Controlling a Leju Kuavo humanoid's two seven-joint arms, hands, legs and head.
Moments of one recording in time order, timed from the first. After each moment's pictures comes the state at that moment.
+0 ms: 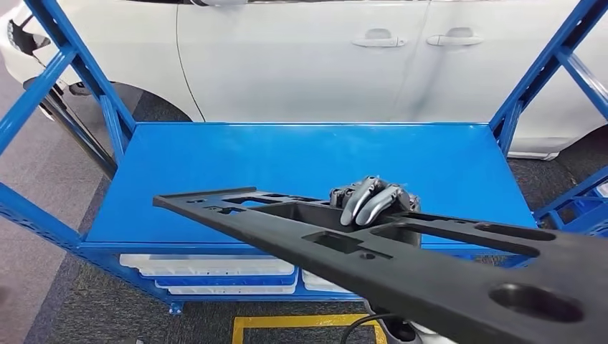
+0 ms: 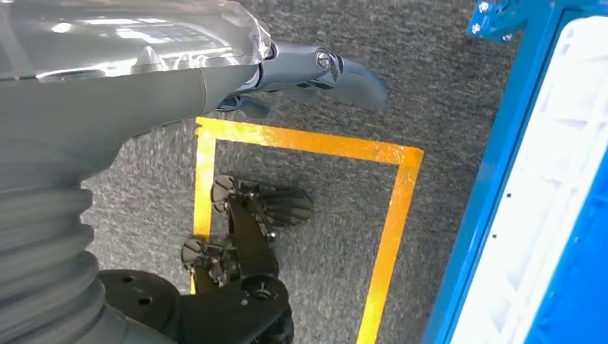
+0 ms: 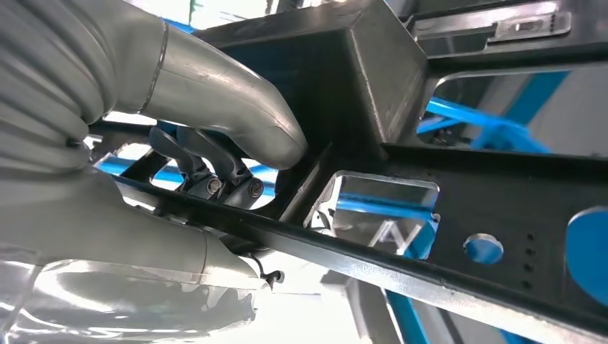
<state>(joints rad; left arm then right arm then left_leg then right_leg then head) -0.13 -0.06 1.13 -0.22 -0.74 -0.15 -0.53 -0.23 0.02 0.51 -1.92 -0.26 0.24 -0.57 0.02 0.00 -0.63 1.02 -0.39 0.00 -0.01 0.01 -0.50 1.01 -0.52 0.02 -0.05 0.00</state>
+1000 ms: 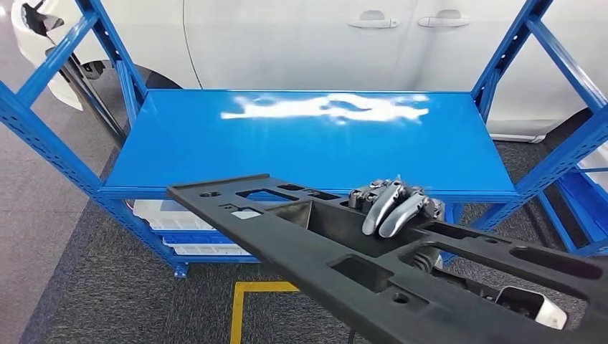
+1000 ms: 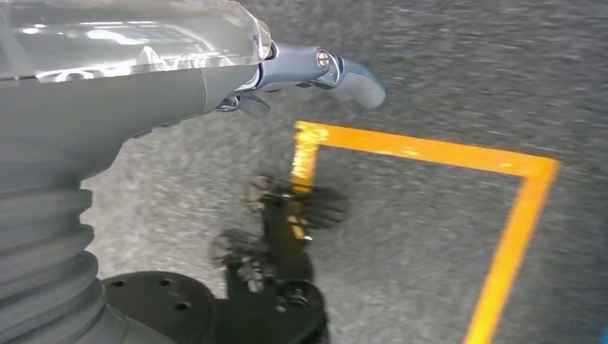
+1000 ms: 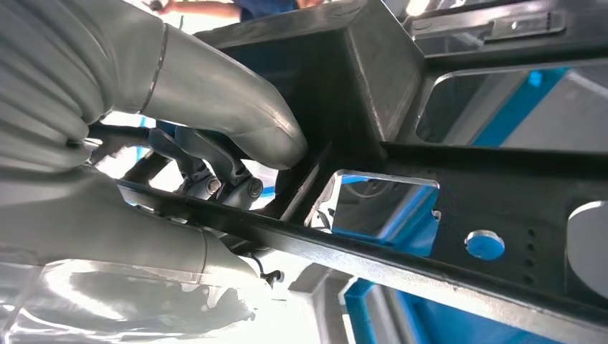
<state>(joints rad) -0.10 -0.06 1.14 -0.22 -0.76 -0.13 -0.42 -0.27 -0.06 0.50 -1.94 -0.26 0.26 -0.65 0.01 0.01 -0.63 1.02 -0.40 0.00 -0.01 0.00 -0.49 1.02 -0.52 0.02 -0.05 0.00</state>
